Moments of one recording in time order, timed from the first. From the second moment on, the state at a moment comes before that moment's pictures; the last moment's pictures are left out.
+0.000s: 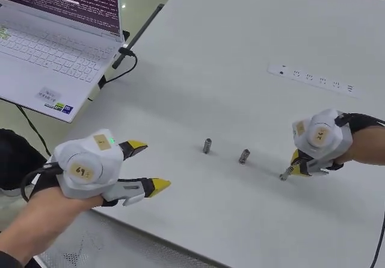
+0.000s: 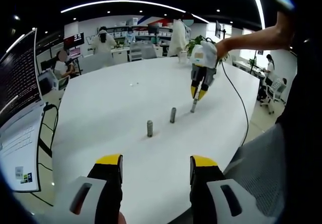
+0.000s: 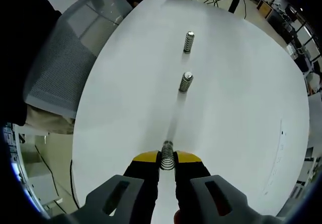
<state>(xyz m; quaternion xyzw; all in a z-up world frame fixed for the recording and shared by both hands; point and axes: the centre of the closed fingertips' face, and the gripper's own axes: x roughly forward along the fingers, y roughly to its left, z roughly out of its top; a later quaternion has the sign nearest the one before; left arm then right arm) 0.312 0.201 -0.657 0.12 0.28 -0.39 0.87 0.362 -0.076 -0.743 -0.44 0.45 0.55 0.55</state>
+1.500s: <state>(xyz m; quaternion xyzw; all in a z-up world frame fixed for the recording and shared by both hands) 0.316 0.208 -0.652 0.11 0.28 -0.38 0.87 0.366 -0.079 -0.784 -0.45 0.48 0.53 0.54</state>
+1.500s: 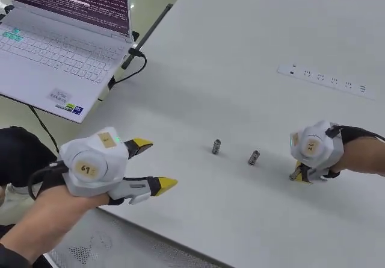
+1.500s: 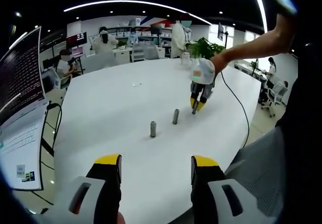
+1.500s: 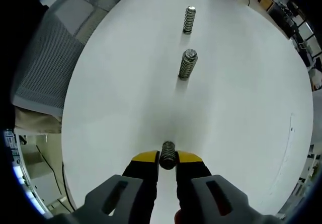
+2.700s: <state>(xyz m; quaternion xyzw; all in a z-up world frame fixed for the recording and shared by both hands) 0.319 0.201 -0.642 0.09 0.26 -0.38 0.88 0.364 -0.100 -0.756 -0.35 0.47 0.46 0.67</state>
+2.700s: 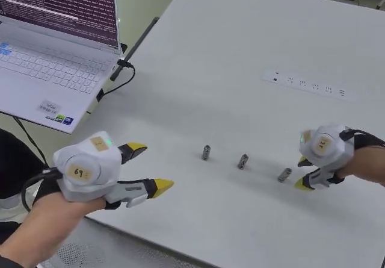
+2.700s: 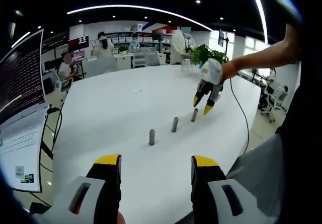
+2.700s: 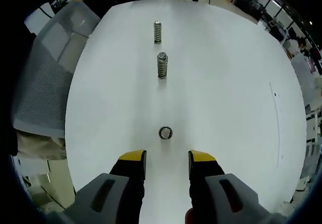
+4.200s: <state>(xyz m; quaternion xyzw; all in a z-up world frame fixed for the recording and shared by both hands) 0.308 0.185 -0.650 0.10 0.26 -0.42 0.86 0.283 -0.090 -0.718 -0.07 0.36 0.30 0.88</state>
